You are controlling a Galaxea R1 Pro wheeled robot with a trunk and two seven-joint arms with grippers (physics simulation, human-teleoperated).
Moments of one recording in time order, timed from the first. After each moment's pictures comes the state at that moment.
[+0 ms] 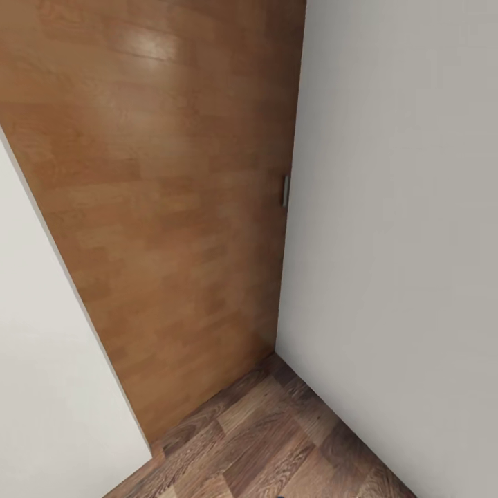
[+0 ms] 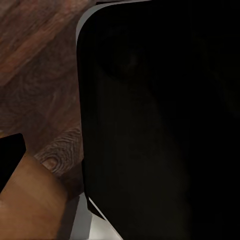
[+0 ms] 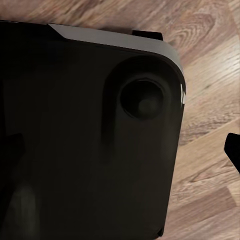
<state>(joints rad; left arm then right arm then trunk) -0.01 0.02 -0.01 0.00 -0.01 -0.15 -0.01 -0.01 0.01 0.07 -0.15 0.01 -0.01 0.00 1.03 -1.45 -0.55</state>
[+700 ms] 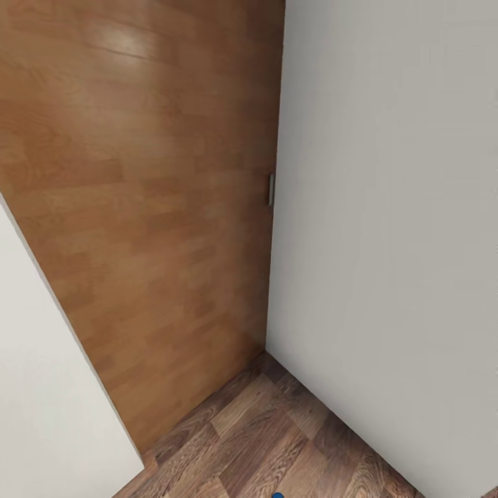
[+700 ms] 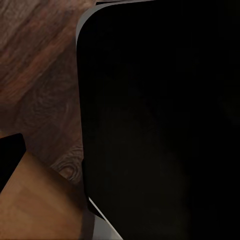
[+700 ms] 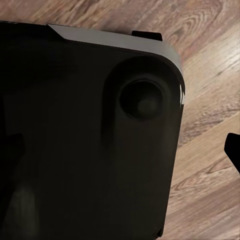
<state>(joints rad) -0.01 0.02 -0.01 0.00 -0.01 -0.15 -0.01 -0.01 0.01 0.07 -0.15 0.01 -0.01 0.00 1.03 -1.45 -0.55</state>
